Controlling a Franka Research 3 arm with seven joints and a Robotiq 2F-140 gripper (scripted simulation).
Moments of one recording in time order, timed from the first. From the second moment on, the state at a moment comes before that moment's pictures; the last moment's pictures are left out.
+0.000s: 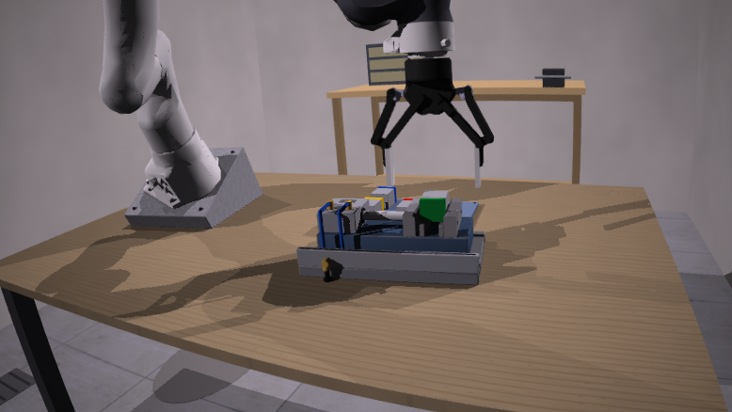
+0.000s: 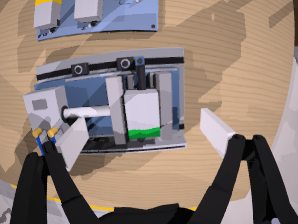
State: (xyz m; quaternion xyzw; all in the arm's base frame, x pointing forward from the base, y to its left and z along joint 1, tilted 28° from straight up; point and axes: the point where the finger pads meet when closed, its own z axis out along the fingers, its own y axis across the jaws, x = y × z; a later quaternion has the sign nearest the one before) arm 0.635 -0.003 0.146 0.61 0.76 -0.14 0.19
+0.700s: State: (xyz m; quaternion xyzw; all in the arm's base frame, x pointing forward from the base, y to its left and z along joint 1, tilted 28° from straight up) arm 0.635 -0.002 0.148 0.61 0.76 -0.14 0.19
